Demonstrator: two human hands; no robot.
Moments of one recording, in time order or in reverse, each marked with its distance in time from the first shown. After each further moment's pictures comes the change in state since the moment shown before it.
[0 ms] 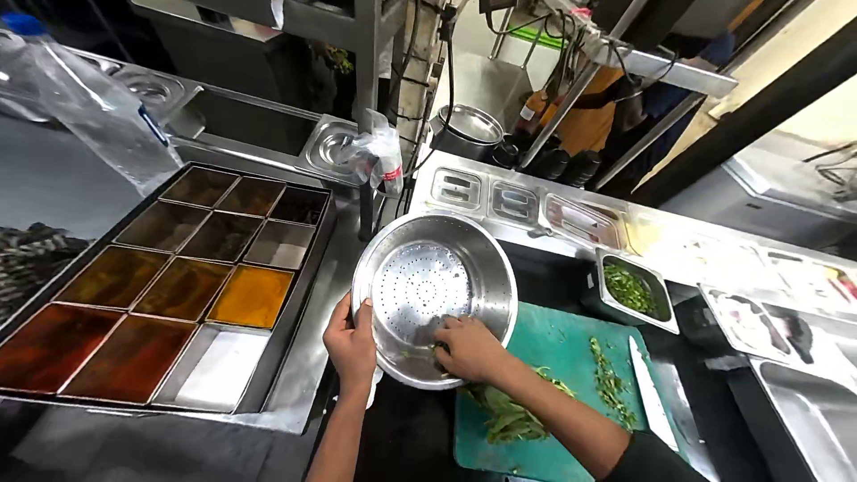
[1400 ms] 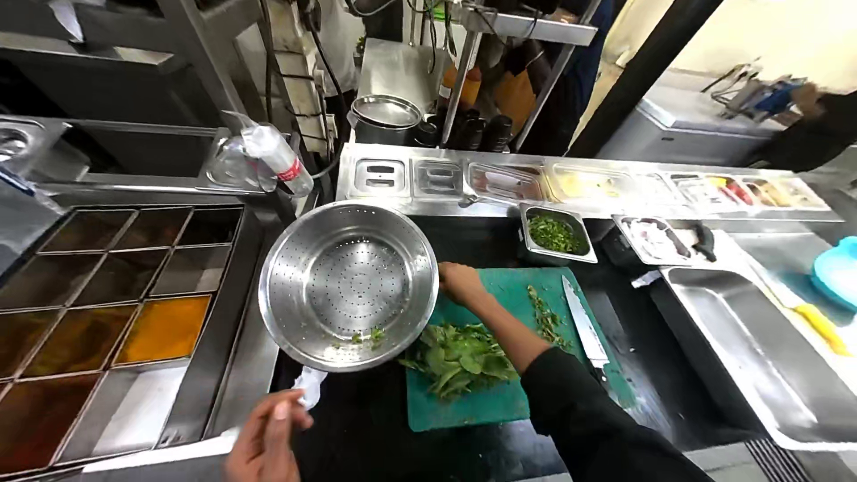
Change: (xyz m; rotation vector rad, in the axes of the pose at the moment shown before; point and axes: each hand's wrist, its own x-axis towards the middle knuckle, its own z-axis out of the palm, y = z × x) left_hand -0.097 0.018 -0.085 -0.109 -0.429 0.226; right_hand -0.002 0.144 0.025 0.174 0.521 0.223
